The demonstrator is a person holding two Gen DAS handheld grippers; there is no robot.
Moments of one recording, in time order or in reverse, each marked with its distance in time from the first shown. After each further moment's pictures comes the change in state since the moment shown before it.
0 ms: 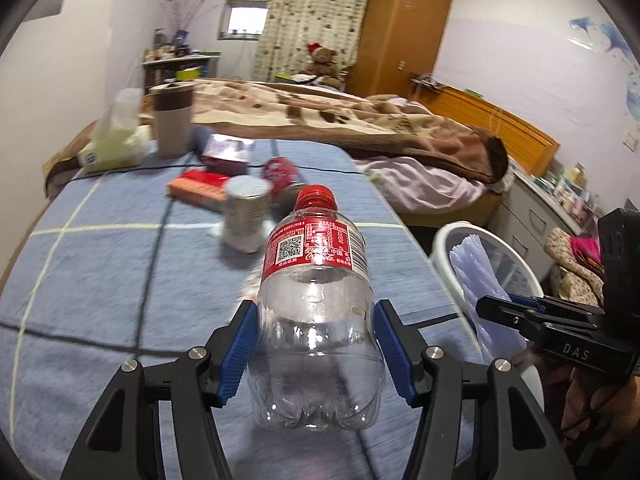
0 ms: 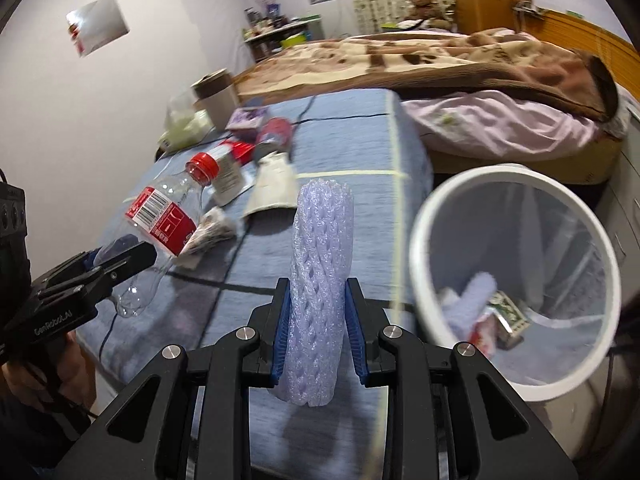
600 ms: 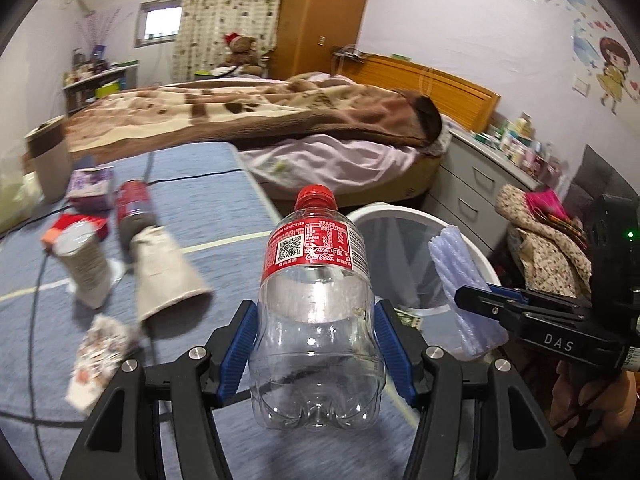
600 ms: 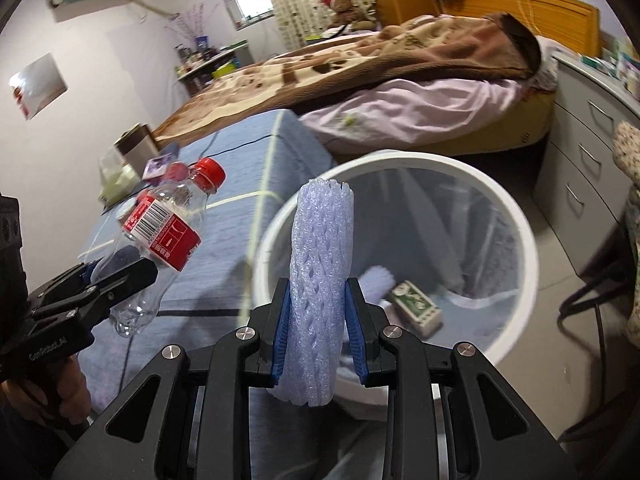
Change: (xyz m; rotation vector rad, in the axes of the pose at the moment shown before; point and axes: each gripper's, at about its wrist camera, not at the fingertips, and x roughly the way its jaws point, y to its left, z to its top) left arm 0.067 -0.117 0.023 0.185 0.065 -0.181; right arm -0.022 -0.088 -0.010 0.192 -0.057 -0.123
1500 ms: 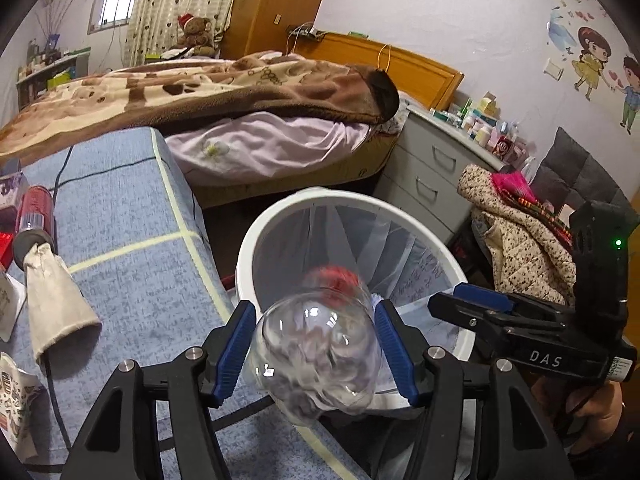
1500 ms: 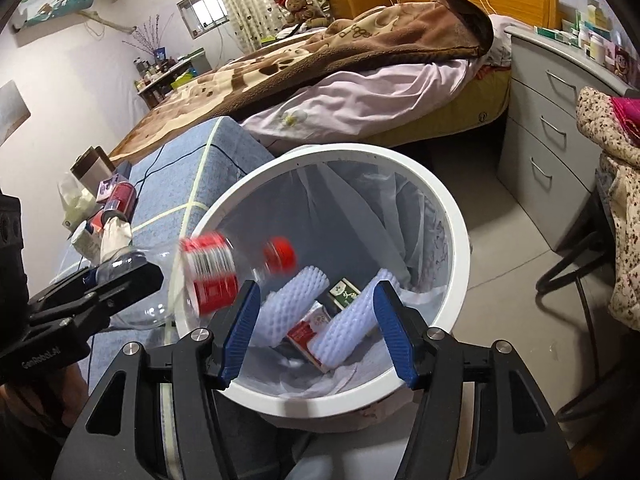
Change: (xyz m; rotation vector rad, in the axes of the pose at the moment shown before) left arm 0.060 -0.039 0.017 0.034 0.067 -0.163; right arm 0.000 -0.038 0.001 0.078 -0.001 -0.080
